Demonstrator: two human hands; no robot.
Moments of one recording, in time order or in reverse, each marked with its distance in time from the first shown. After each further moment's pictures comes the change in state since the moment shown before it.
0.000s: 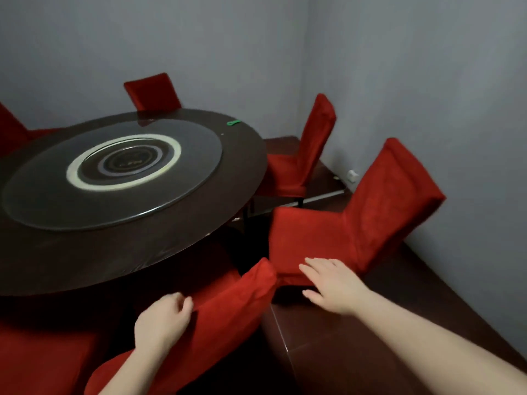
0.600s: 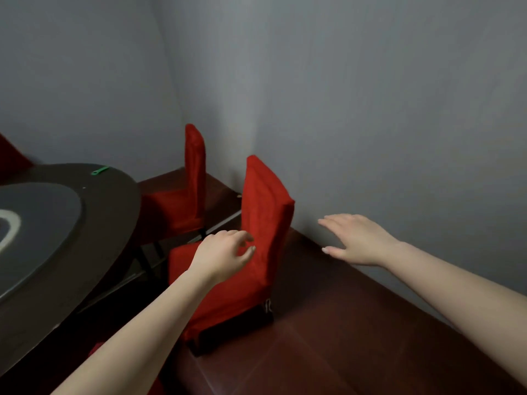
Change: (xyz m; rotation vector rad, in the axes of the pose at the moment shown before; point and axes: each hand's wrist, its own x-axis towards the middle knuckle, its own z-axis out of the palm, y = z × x) left_hand -0.009 0.477 -0.040 -0.069 0.030 1.053; right_hand -0.221 0.311 -0.060 -0.011 0.152 0.465
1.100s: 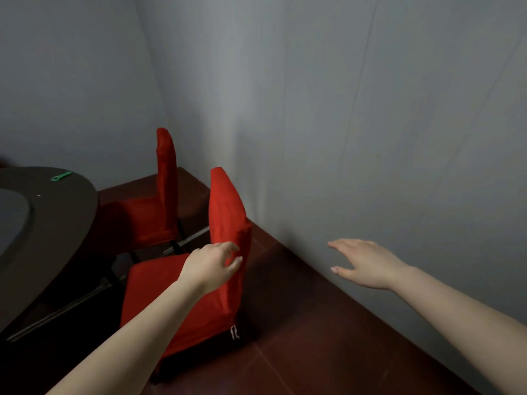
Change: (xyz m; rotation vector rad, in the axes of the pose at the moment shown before) left_hand 0.157 0.075 0.084 -0.040 -0.096 -0.119; right_hand 0.027 0.201 0.050 0.103 -0.137 0.076
